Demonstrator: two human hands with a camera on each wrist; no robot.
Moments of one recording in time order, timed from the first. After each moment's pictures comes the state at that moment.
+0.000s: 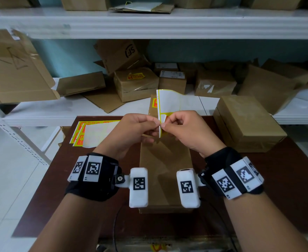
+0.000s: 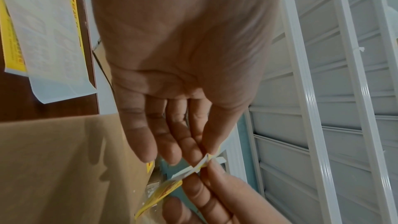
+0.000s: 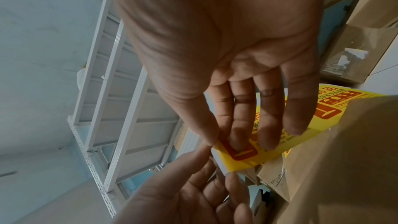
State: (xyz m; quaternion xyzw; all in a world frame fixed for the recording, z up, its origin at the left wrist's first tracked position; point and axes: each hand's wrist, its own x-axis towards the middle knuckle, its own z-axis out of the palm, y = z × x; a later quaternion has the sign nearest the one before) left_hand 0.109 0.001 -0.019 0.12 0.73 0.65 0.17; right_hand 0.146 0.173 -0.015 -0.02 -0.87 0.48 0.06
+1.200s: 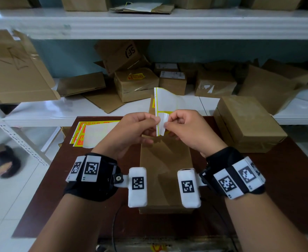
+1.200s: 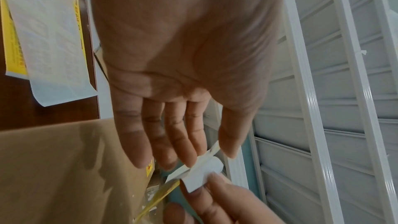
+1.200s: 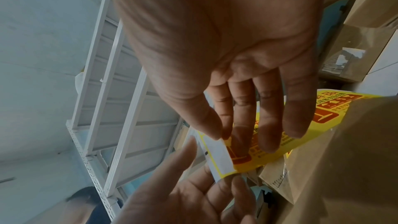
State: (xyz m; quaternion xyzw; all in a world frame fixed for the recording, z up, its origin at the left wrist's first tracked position) left_hand 0.109 0.000 -0.017 0.12 0.71 0.67 0.19; right_hand 0.144 0.175 -0.014 -0.02 -0.87 0.49 0.06
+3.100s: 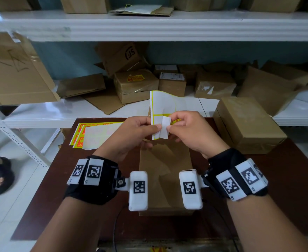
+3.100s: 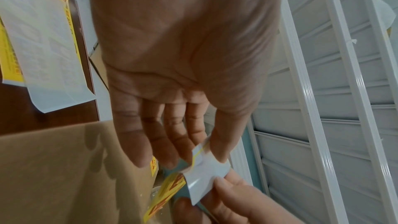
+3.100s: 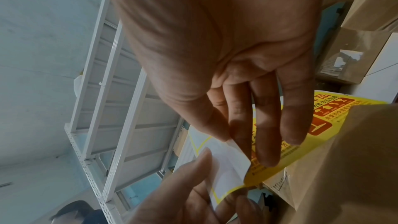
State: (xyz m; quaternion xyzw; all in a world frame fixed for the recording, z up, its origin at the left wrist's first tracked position) left_hand 0.106 0.002 -0.024 0.12 0.75 0.63 0.18; right_hand 0.149 0.176 -0.007 -0.03 -0.87 0.49 0.04
